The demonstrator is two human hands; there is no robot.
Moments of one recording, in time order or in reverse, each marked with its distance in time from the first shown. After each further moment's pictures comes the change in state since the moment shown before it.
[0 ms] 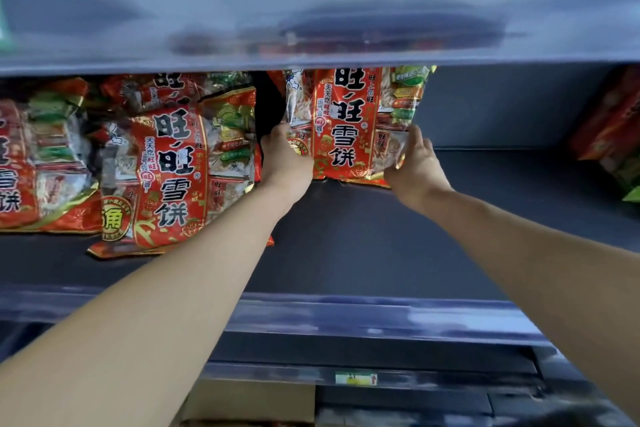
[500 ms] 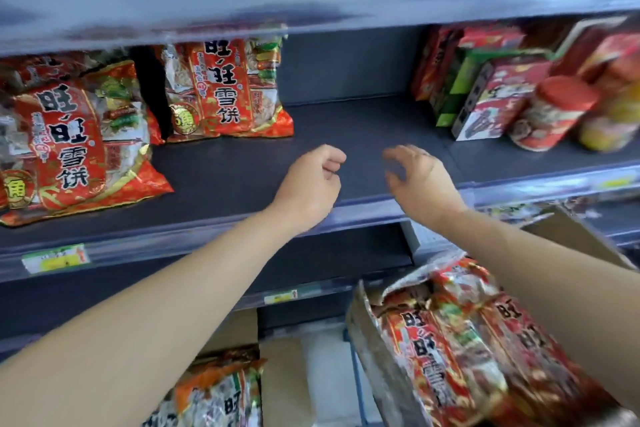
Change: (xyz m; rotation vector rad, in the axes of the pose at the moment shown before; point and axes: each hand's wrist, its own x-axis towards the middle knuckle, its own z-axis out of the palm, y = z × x) left_hand -0.208 0.083 0.079 0.033 -0.514 0.307; right_hand -0.170 0.110 -0.162 -0.330 0.069 -0.106
